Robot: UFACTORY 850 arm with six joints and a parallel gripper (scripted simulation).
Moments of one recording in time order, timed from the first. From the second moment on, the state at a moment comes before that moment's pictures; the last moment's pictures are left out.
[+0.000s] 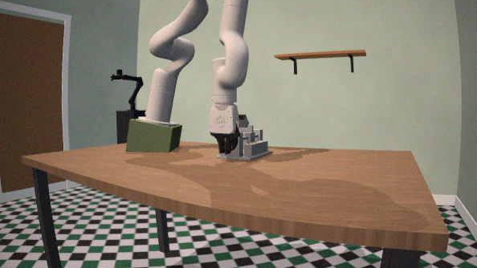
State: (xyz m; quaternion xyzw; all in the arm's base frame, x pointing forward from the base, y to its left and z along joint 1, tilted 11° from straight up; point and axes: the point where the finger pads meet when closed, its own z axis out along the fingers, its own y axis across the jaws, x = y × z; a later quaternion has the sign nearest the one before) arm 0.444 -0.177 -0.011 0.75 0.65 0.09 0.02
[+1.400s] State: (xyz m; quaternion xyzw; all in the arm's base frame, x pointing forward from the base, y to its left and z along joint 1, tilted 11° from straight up) arm 0.400 -0.174 0.029 0.75 0.65 0.09 0.04
